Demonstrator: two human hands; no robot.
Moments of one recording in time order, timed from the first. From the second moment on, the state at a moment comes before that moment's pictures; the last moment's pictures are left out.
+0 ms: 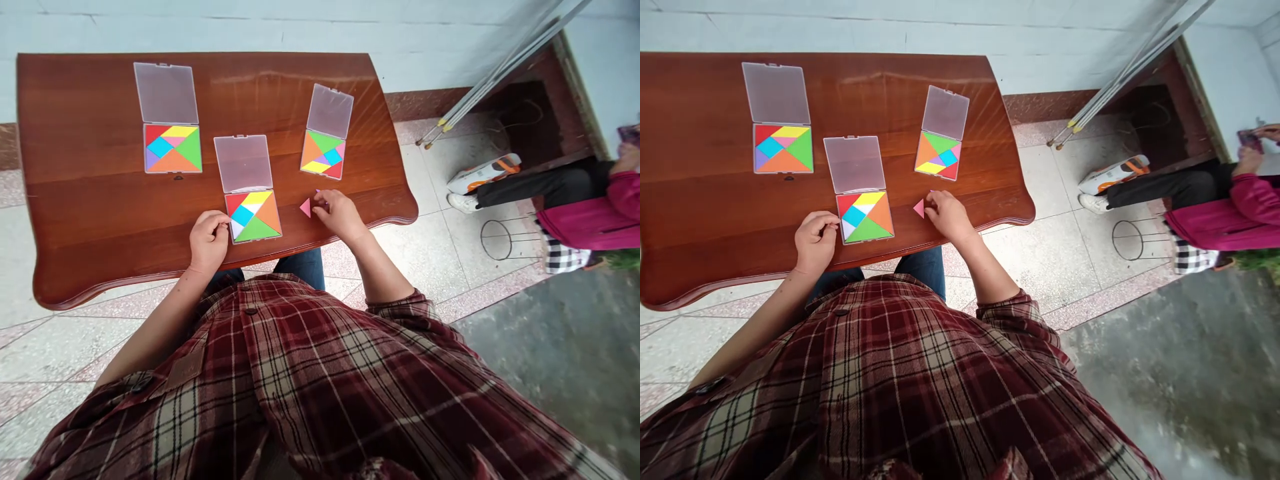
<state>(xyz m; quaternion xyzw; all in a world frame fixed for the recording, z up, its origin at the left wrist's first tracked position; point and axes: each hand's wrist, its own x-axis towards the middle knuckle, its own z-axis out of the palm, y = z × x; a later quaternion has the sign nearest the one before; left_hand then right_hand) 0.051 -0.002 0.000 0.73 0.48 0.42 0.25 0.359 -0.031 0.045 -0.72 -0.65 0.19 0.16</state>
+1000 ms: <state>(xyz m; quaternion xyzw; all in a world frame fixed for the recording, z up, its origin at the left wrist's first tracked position) 0.052 -0.001 -0.002 0.73 0.48 0.42 0.25 0.340 -0.017 0.046 -0.72 -0.65 0.21 0.06</state>
